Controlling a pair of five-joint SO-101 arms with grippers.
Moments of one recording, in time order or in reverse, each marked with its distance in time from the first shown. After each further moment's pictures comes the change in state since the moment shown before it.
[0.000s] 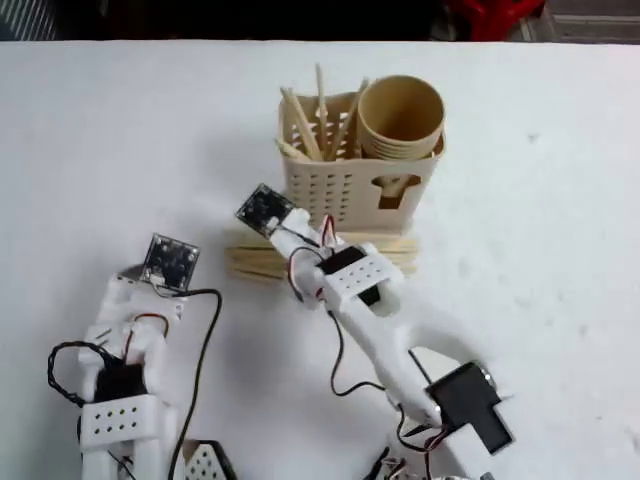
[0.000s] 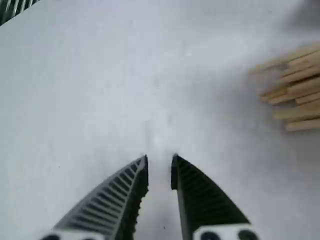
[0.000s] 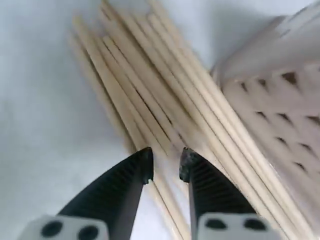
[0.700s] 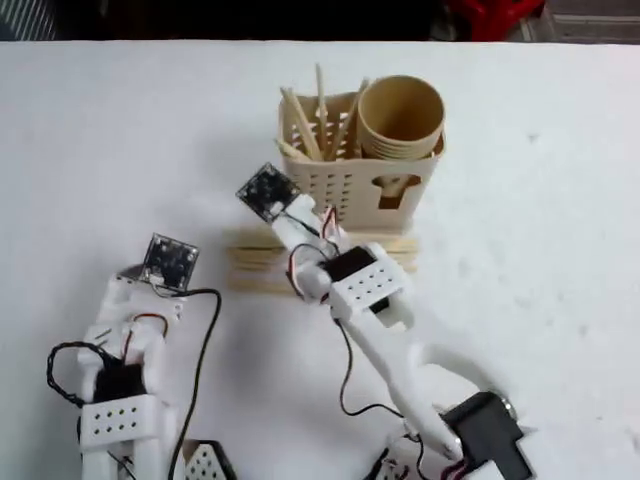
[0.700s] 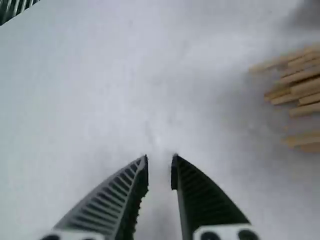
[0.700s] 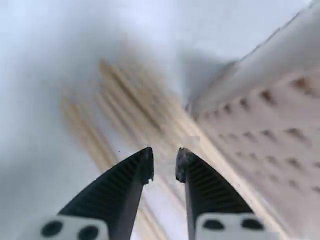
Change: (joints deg) left arm -1.0 0.0 0.1 0.0 0.0; right arm -1.3 -9.7 0.2 -4.0 -6.3
